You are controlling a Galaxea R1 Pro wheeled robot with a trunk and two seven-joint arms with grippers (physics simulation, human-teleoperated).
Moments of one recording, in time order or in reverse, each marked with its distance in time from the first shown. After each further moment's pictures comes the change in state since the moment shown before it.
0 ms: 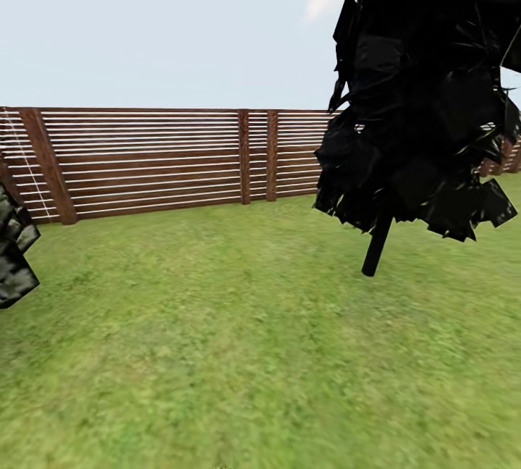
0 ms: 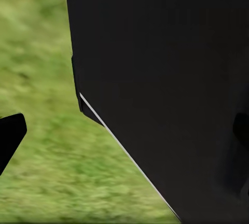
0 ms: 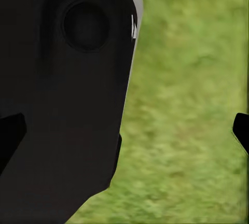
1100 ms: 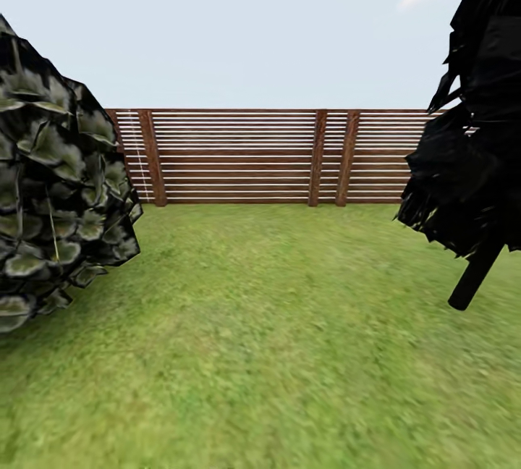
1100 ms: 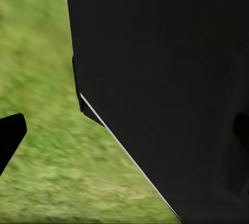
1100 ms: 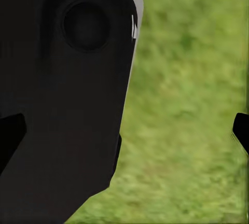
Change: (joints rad) left arm 0.000 0.001 0.000 -0.001 0.000 0.000 0.000; right arm 0.000 0.000 0.002 0.000 0.002 0.000 0.000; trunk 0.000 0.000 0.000
